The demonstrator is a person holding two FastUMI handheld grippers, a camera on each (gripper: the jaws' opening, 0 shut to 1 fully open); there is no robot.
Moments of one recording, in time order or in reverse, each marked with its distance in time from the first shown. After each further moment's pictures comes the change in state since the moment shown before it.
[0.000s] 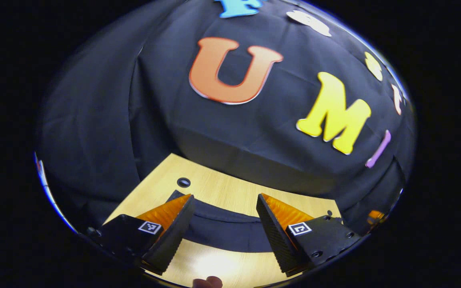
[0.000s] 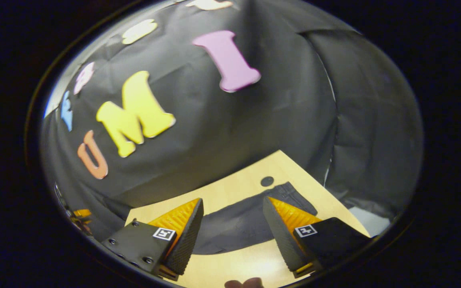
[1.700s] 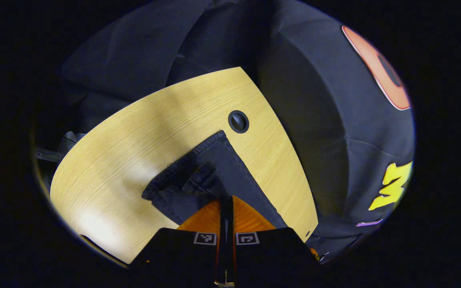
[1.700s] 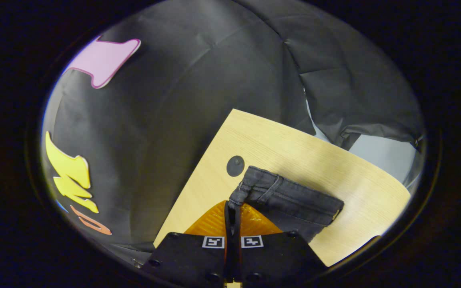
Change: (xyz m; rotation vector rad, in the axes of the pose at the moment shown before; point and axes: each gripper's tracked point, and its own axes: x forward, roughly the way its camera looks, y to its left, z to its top) left arm 0.172 0.129 -0.149 -0.703 0.644 0.162; right arm 0.212 -0.138 -0.060 0.619 0.321 -0.238
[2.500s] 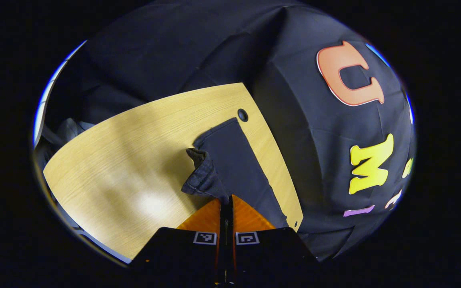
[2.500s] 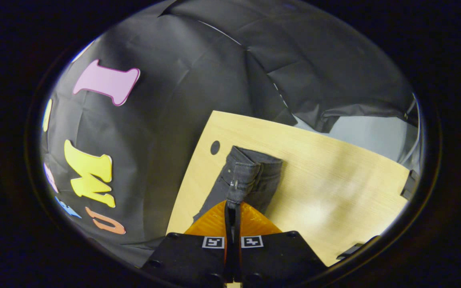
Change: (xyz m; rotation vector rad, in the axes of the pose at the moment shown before) left arm -0.148 0.051 -0.089 -0.021 -0.149 -0.180; right arm -0.157 -0.054 -0.055 0.127 -0.019 0.059
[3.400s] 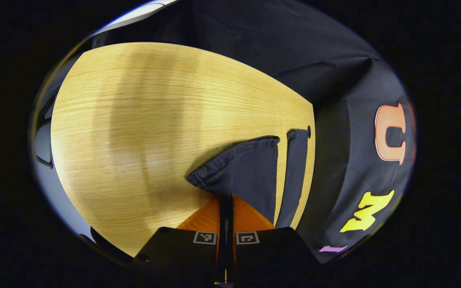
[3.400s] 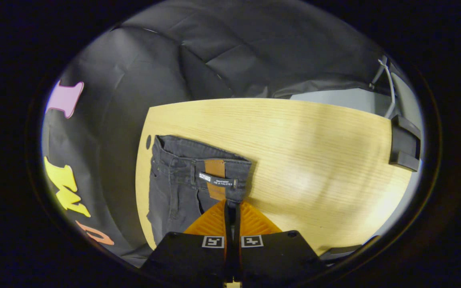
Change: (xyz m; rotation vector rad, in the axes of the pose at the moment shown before) left arm -0.004 0.143 -0.096 -0.469 -0.085 0.085; right arm 0.002 -0.159 -0.055 0.181 -0.002 -0.223
